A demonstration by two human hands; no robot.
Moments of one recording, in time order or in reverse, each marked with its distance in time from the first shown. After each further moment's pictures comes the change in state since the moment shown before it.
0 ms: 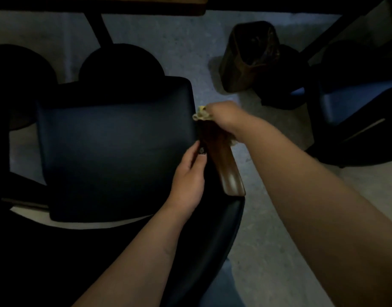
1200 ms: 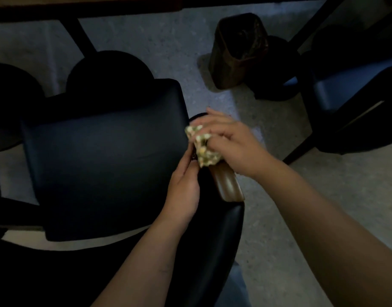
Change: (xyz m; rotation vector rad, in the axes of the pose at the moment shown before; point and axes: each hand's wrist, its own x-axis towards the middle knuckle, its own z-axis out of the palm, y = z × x) left_hand 0.000 0.002 -0.001 0.043 -0.075 0.055; right_hand -0.070 0.039 0.003 0.210 0.052 -0.582
